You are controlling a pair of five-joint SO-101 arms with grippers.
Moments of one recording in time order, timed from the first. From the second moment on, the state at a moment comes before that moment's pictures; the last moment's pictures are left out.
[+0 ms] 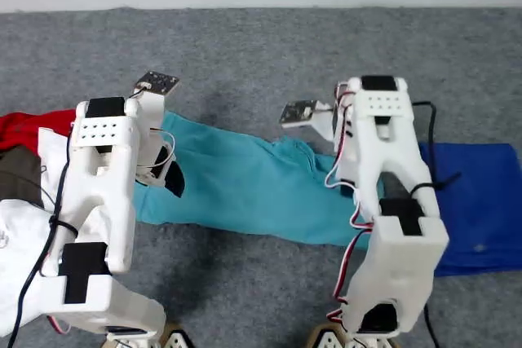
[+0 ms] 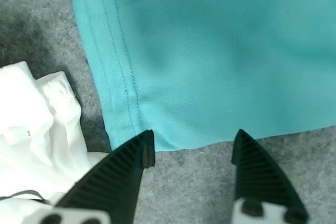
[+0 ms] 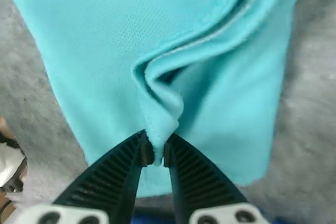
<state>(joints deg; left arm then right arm) -6.9 4.0 12.7 89.1 -11.7 -2.6 23.0 -5.5 92.8 70.5</state>
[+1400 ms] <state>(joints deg) -10.8 28.8 -11.7 88.9 6.0 1.1 -16.7 34.1 72.5 28.9</state>
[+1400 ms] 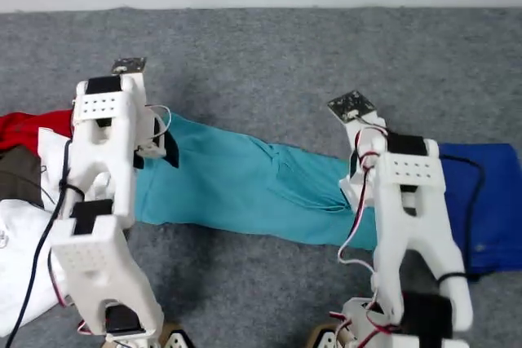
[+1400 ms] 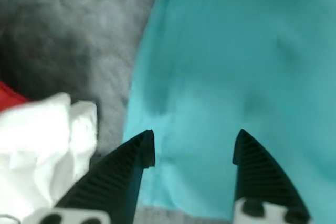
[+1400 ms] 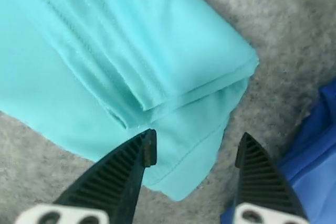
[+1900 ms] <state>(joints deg) -14.9 44.5 -23.4 91.9 6.4 1.1 -26.2 39.1 72.6 28.9</state>
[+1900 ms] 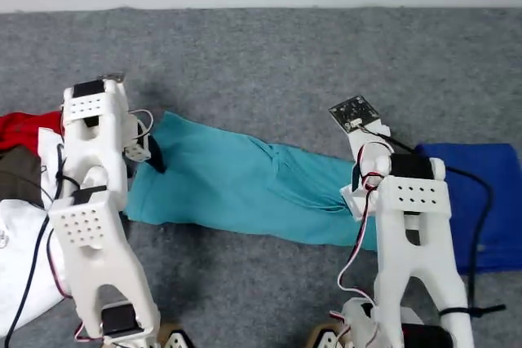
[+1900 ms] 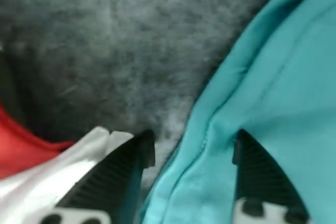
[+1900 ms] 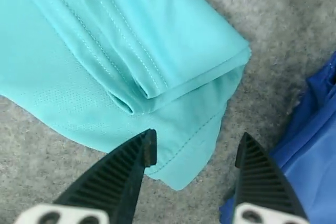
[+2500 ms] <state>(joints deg) -8.8 46.8 -24.8 93.3 6.4 1.3 -26.5 39.1 72.6 28.9</state>
